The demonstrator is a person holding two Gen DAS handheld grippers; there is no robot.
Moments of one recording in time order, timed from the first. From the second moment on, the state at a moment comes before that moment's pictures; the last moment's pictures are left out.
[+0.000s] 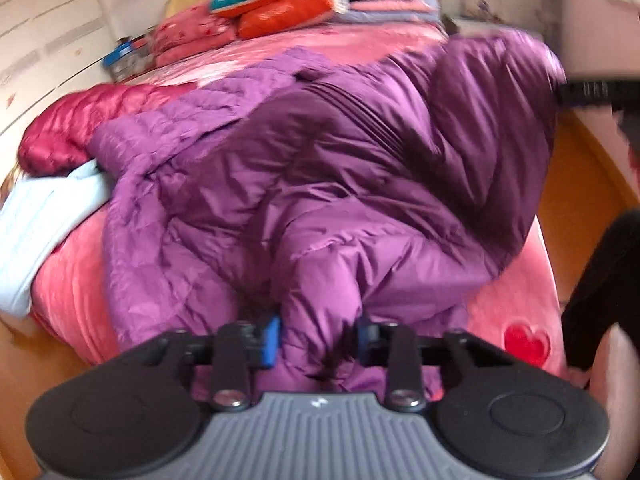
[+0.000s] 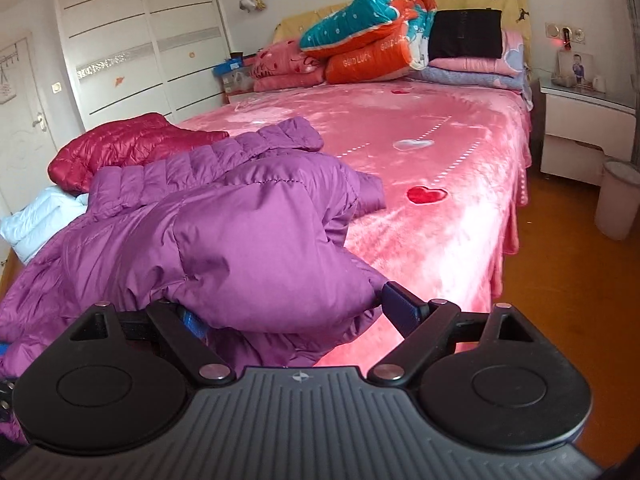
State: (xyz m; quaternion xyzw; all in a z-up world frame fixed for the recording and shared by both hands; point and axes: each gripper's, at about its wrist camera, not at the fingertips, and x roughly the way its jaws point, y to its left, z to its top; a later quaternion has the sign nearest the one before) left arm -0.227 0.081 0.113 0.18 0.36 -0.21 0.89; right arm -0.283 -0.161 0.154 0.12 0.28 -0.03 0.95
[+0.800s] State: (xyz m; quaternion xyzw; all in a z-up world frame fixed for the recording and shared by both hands) left arm -0.245 0.184 0.195 -0.03 0.32 -0.15 0.94; right arm -0.293 -0.114 0.172 -0.06 0.25 -0.03 0.97
